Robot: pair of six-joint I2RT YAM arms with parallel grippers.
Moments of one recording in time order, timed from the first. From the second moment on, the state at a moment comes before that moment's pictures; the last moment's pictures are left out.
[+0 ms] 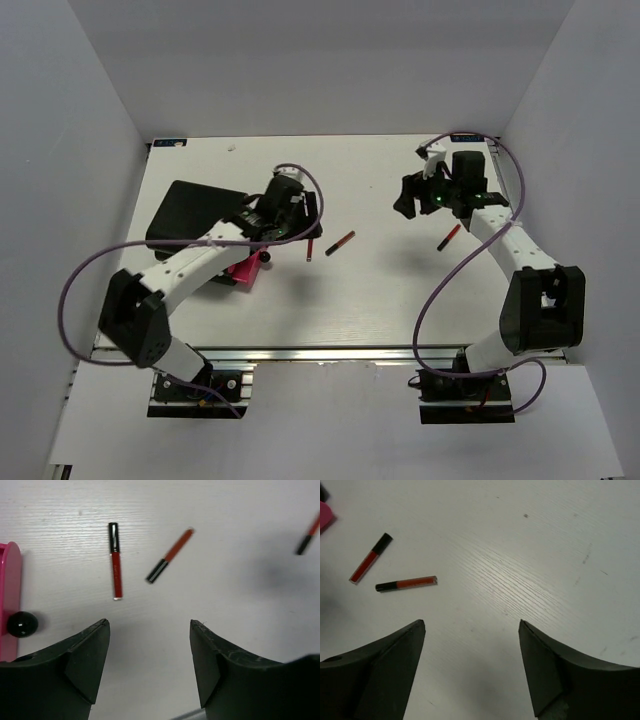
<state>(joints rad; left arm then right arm) -0.65 1.45 1.19 -0.44 -0.08 -0.60 0.16 1.51 1.13 -0.25 -0.51 -0.20</state>
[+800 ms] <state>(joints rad) -0.69 2.12 1.56 -0.56 -0.41 -0.49 0.07 1.44 1.10 -0.30 -0.57 -0.08</state>
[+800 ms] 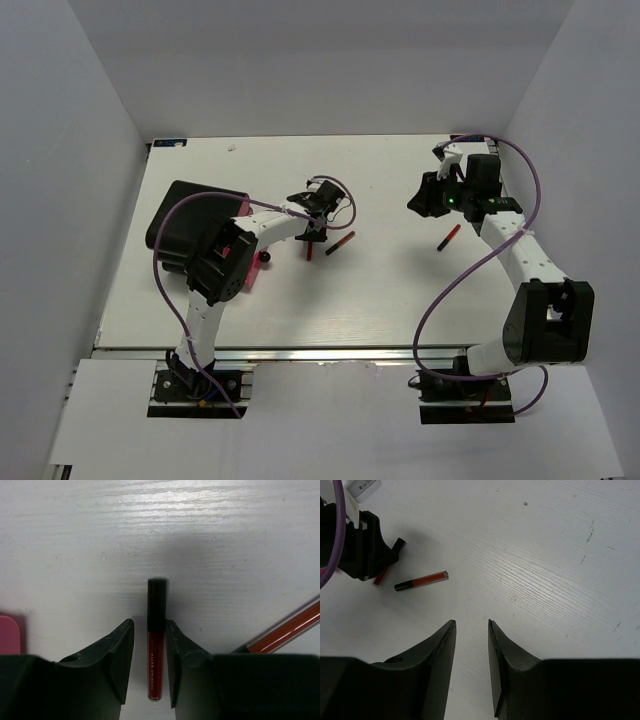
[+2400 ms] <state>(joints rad) -0.62 1.72 1.23 -0.64 -0.71 -0.22 0.07 1.43 1.07 -0.27 -0.58 -0.05</state>
